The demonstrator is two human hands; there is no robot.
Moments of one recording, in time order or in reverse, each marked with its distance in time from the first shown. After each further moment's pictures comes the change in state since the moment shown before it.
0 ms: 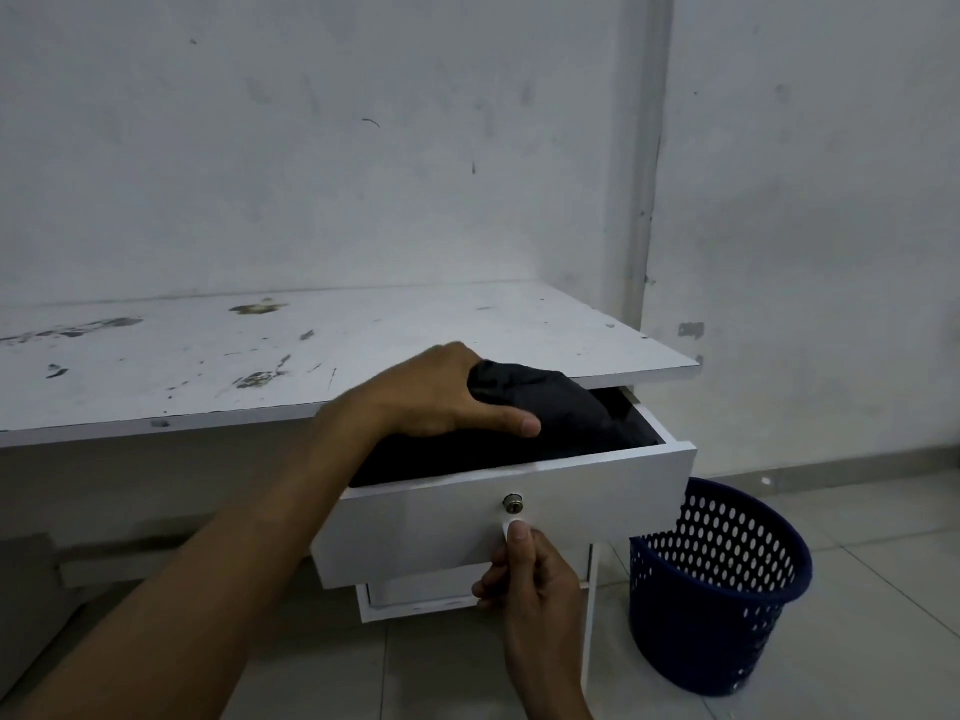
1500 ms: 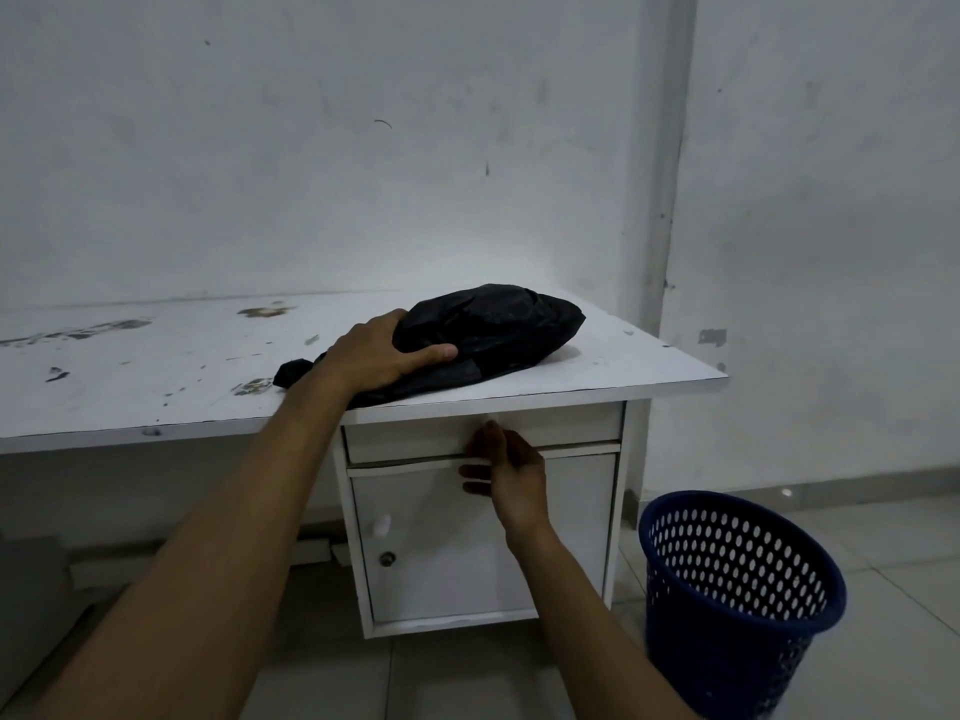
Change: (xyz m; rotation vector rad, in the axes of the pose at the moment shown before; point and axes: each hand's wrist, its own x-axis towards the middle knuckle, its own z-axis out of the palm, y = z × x) left_hand 0.055 -0.108 -0.027 0.029 0.338 -0.228; right_hand 0.140 0.022 0.049 0.081 -0.147 0.138
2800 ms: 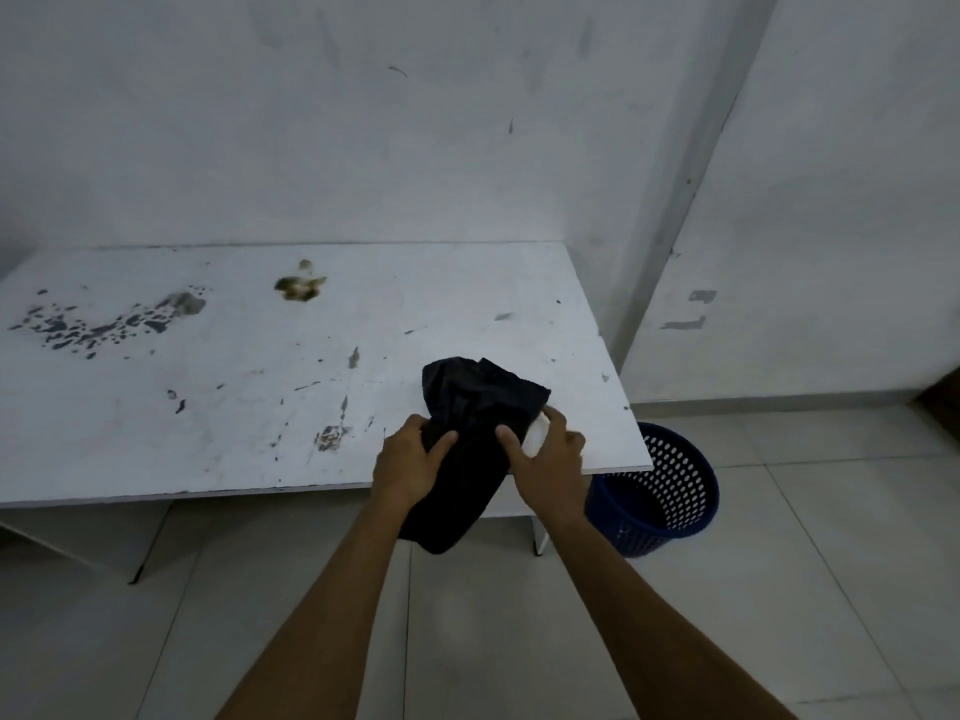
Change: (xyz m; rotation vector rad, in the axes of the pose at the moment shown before) left_hand -0.053 0.098 -0.078 -0.228 -0.234 -0.553; right_hand -0.020 -0.261 0.020 -0.881 0.009 0.361
